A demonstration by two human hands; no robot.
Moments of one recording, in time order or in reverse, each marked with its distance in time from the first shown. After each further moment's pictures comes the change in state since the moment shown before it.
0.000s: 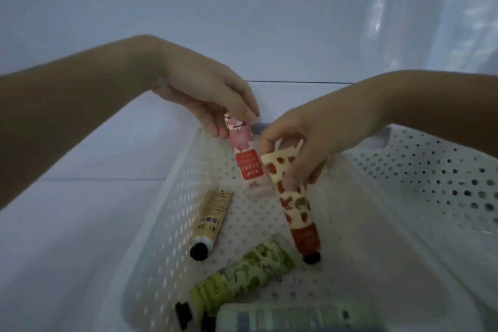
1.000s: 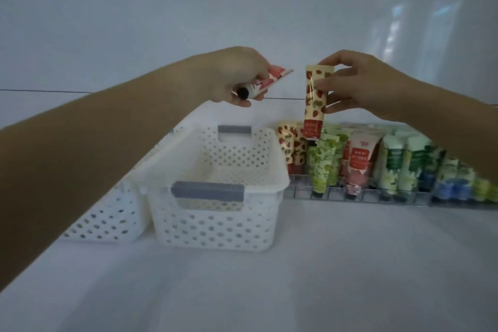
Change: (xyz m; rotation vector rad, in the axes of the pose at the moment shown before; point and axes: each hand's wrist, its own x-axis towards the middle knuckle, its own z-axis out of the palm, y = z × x) left_hand 0.024 0.242 0.144 -0.329 0.601 0.025; right_hand -0.222 0.168 -0.012 0.549 0.882 -0.225
